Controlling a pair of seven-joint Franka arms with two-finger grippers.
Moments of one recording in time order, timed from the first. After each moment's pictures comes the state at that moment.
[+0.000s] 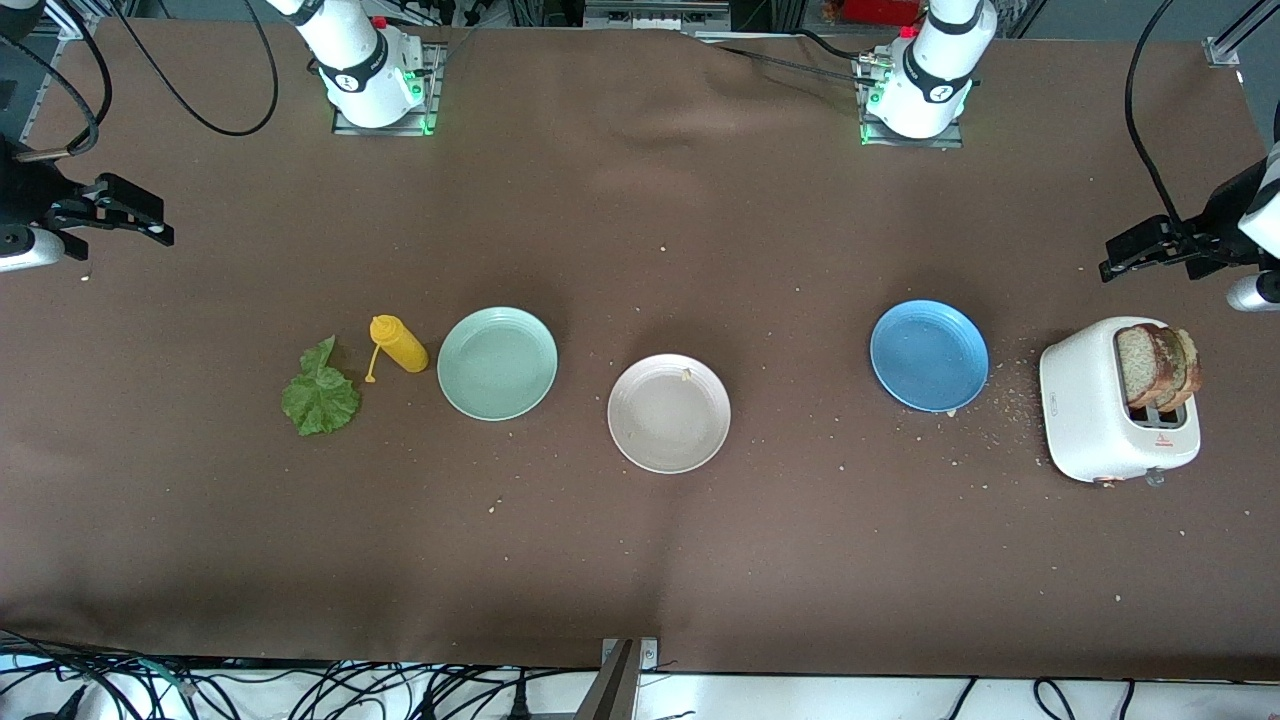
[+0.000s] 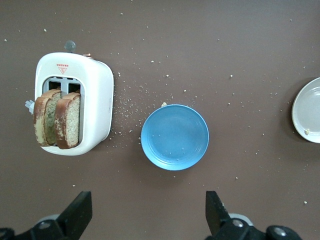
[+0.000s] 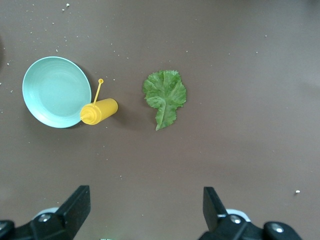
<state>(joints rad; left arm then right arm) 0.00 0.09 0.03 -1.51 -0.02 1.53 -0.03 -0.01 0.02 -0.03 -1.63 0.02 1.58 -0.23</state>
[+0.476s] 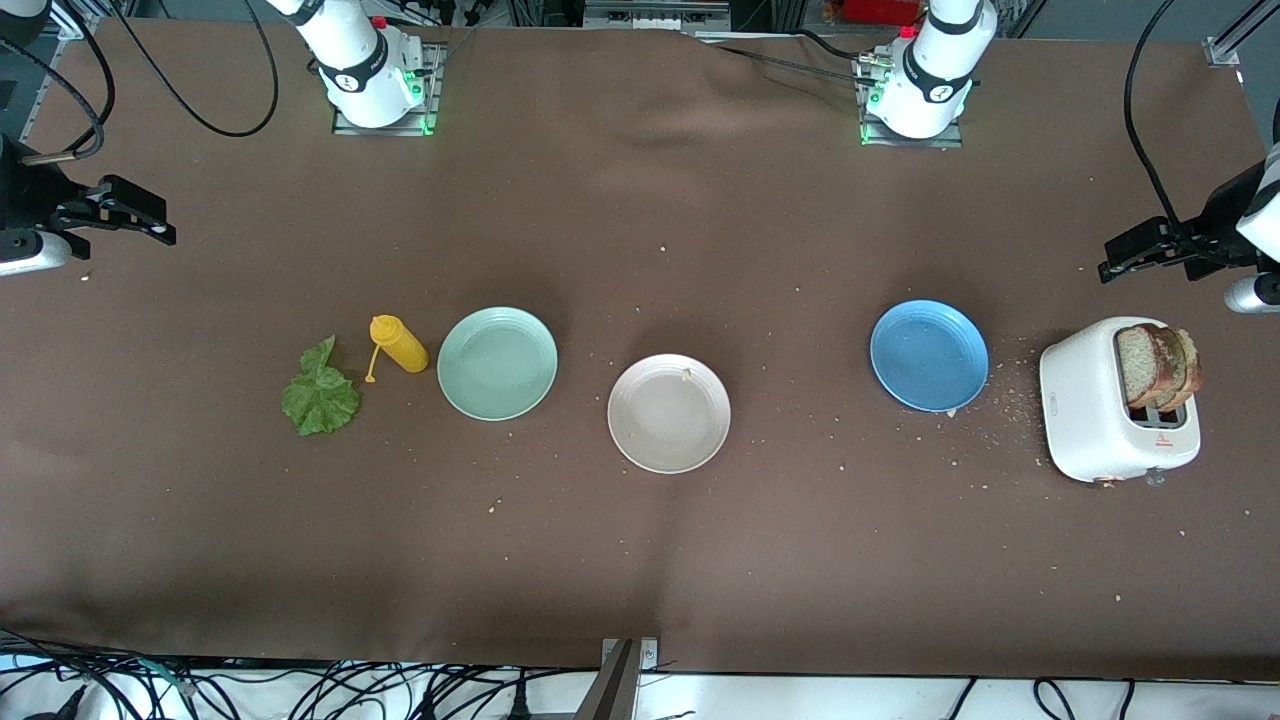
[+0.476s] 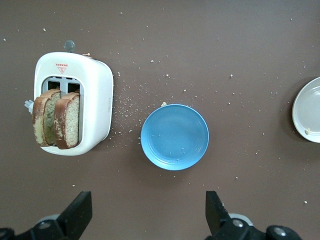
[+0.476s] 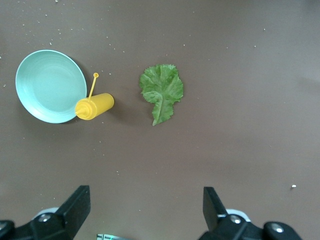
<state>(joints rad) 0.00 0.09 0.03 -1.51 -0.02 1.53 -0.03 -0.01 0.02 -0.03 -1.63 0.00 1.57 -0.23</state>
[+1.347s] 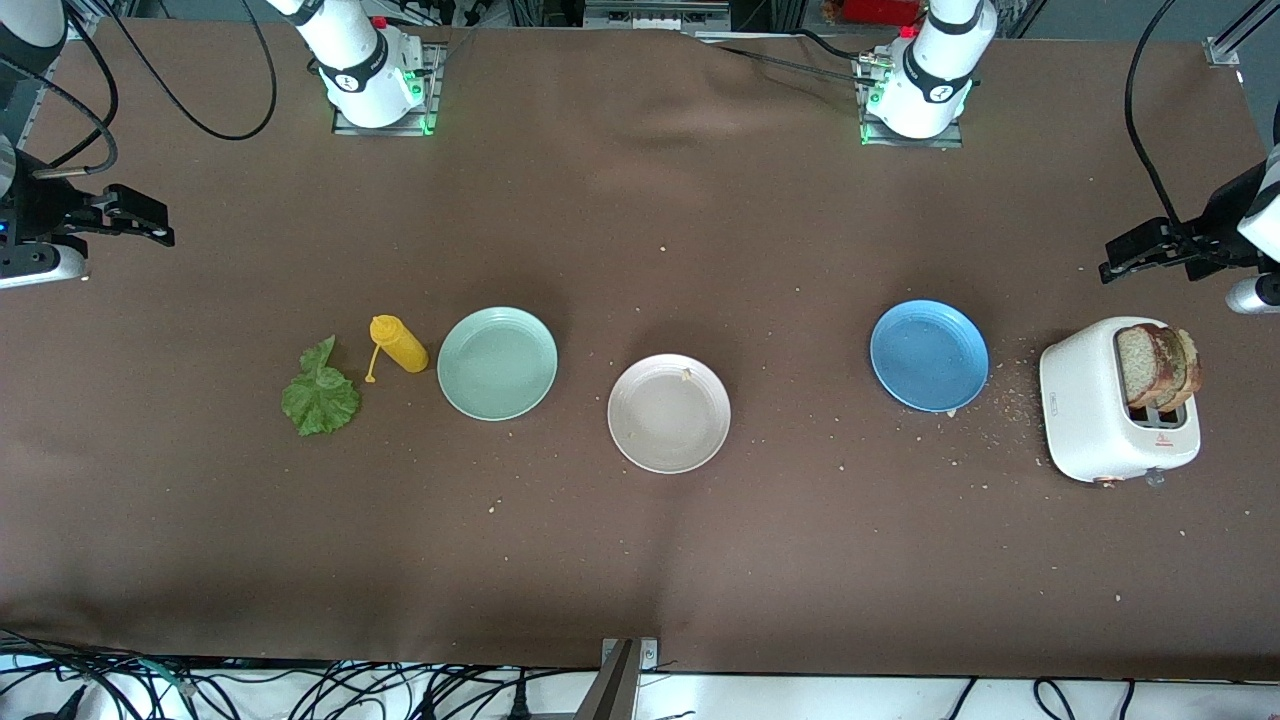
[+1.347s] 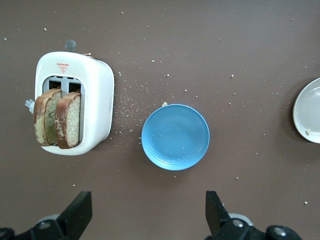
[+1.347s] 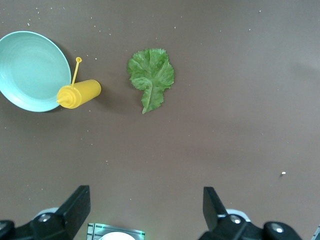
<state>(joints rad) 0.01 0.09 0.03 -1.51 -0.02 1.53 -0.03 -0.01 0.05 -0.03 -1.63 -0.05 1.53 -0.23</state>
